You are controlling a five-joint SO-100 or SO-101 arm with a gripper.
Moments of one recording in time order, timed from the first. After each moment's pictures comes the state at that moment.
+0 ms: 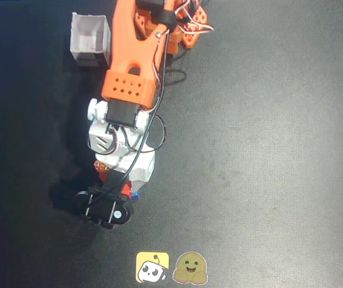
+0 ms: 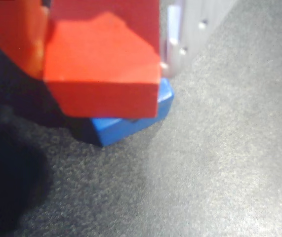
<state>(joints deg) 9.4 84.2 99.9 55.8 94.5</state>
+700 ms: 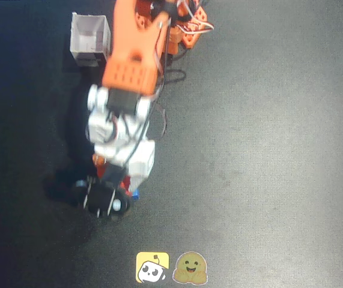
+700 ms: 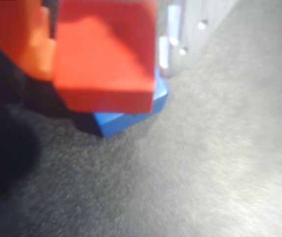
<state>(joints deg) 9.4 92.8 103.4 55.1 94.5</state>
